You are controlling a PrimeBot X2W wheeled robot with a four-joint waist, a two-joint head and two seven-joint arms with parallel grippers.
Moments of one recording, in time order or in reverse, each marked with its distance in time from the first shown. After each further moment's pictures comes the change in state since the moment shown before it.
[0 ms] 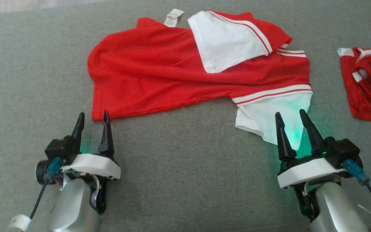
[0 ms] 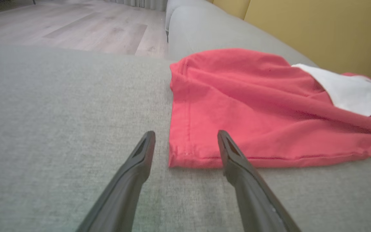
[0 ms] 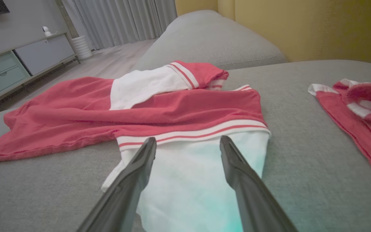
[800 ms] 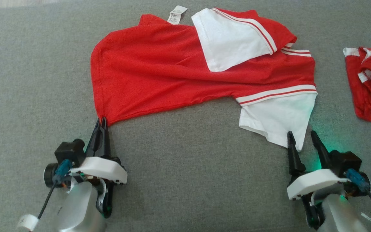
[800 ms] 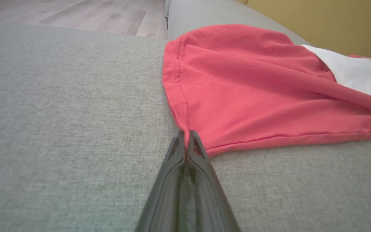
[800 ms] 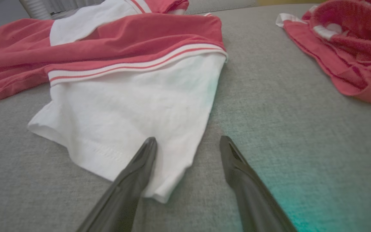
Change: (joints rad) left arm -0.020 0.001 -0.072 0.078 -0.043 0.008 -0.012; right arm -0.005 0.000 -0.089 0.203 -0.040 0.000 -0.009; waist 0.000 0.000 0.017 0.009
